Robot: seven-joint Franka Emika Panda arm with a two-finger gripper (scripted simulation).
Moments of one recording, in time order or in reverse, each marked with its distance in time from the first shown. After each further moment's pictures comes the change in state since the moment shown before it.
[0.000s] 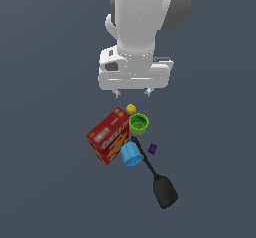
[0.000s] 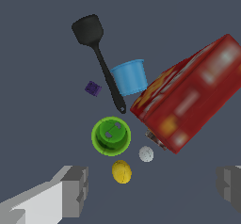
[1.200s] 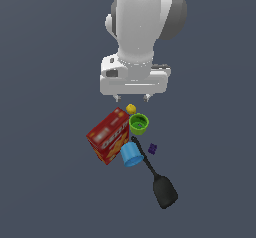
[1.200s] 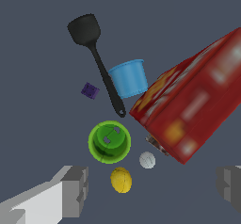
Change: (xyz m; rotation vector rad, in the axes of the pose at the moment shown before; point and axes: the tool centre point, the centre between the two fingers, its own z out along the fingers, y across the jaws) arm 0.002 0.001 0.021 -0.008 0.022 0.009
